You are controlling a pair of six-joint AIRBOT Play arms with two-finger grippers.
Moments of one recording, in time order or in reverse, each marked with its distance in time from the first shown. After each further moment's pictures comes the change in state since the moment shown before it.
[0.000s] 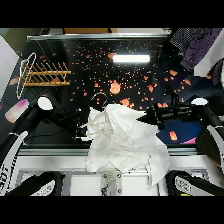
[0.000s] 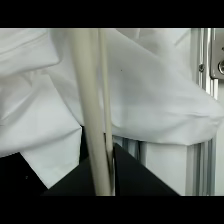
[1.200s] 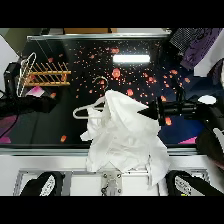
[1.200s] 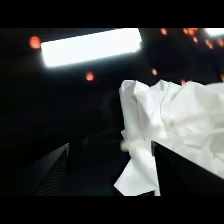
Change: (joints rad) left arm 0.407 0.363 0.127 0.072 0.230 -0.972; right arm -0.013 0.113 0.050 0.046 -0.099 0.084
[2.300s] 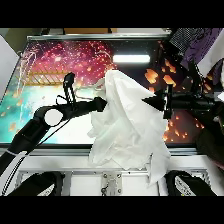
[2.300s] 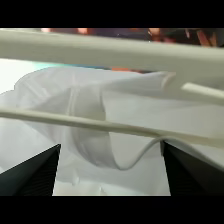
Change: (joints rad) left arm -0.712 -0.192 -0.125 0.059 0.603 -0.660; right arm -0.002 0.158 0.087 -0.009 -0.089 0.158
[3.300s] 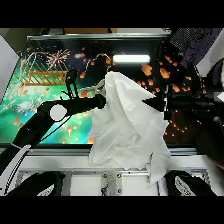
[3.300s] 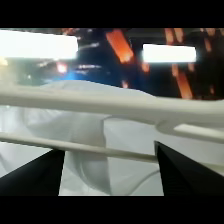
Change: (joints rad) left arm -0.015 -0.066 0.065 0.085 -0.016 -0.057; right arm 0.000 0.000 0.000 -0.018 0.013 0.011
